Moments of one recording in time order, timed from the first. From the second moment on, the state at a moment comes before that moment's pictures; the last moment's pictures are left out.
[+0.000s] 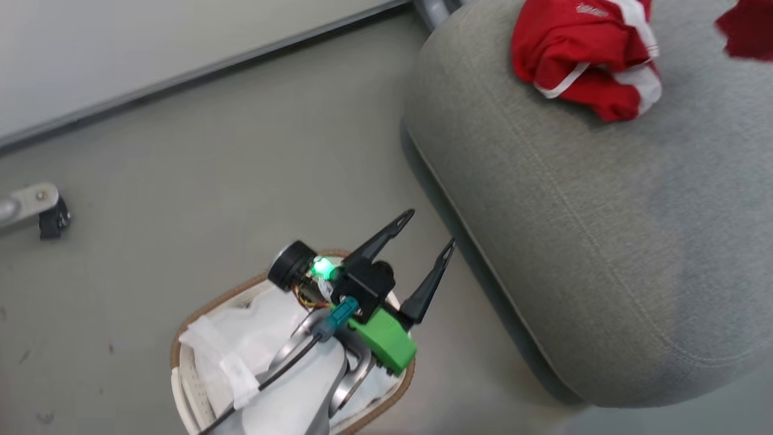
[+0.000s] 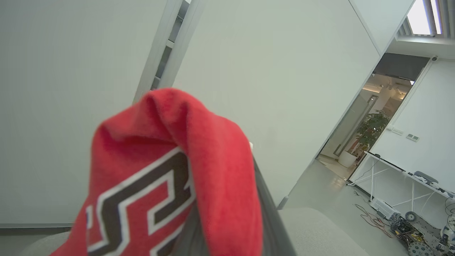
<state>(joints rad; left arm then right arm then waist) -0.48 0.06 -0.73 0.43 -0.23 -0.12 -0.26 -1.01 -0.50 -0.02 0.60 0.07 0.13 -0.26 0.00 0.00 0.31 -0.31</state>
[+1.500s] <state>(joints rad) -0.45 0.07 -0.59 0.37 -0.24 -0.11 -0.26 -0.74 -0.42 -0.09 0.74 0.01 0.13 -0.26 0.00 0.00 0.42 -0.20</state>
